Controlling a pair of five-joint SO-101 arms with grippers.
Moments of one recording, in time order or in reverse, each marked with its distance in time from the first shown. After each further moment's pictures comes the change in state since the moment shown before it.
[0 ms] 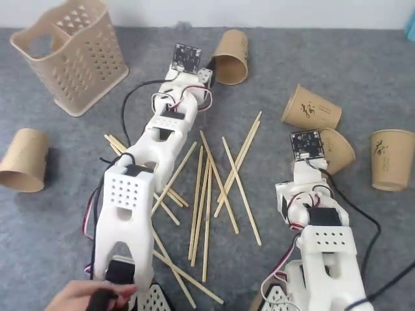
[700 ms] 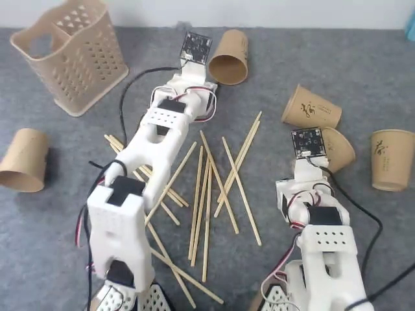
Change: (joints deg) left arm 3.1 -20.6 10.7 35.0 0.0; right arm -0.1 0.0 -1.0 0.0 -0.9
